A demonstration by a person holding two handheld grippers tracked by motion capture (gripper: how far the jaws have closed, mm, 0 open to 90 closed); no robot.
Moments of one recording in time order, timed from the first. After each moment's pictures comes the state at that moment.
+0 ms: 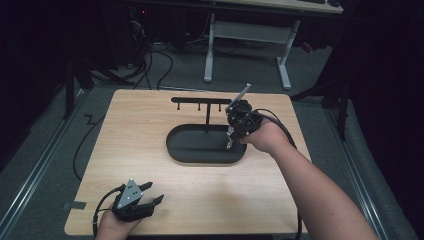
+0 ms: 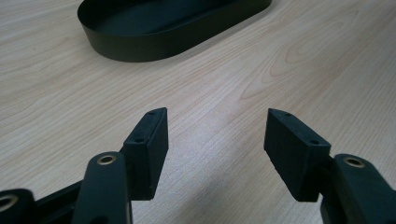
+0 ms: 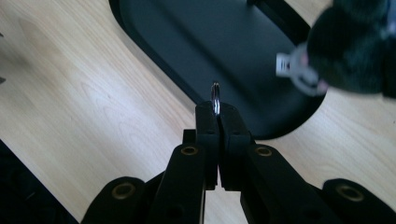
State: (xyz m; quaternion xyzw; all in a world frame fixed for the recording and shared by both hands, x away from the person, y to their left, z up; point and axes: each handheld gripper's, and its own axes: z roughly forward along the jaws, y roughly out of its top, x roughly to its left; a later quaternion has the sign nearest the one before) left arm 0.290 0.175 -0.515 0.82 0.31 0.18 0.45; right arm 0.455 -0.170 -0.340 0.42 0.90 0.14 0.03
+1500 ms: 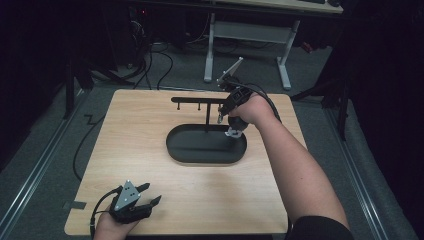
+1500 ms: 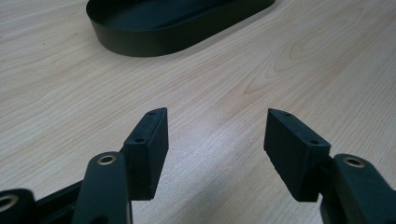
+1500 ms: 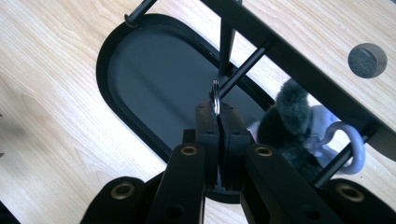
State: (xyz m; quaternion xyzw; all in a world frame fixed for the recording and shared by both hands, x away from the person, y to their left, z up) left arm 0.285 0.181 -0.515 0.82 0.32 0.19 0.44; right arm 0.523 -0.154 -0.317 0.44 0.88 0.18 0.04
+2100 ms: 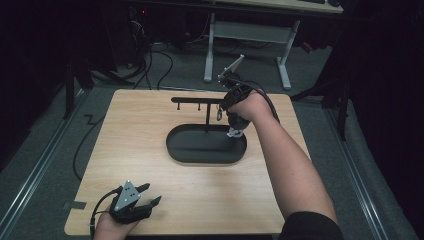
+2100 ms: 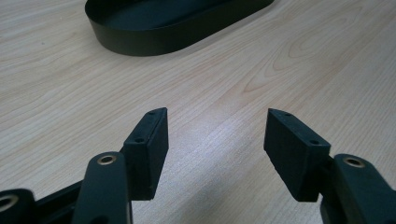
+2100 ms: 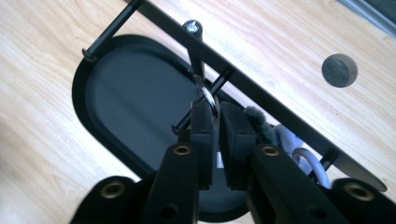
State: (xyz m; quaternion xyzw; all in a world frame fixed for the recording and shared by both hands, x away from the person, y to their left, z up) left arm 0.284 0.181 -0.515 0.82 0.32 0.19 0.45; right arm 0.538 -0.156 -0.322 0.46 0.86 0.18 0.08
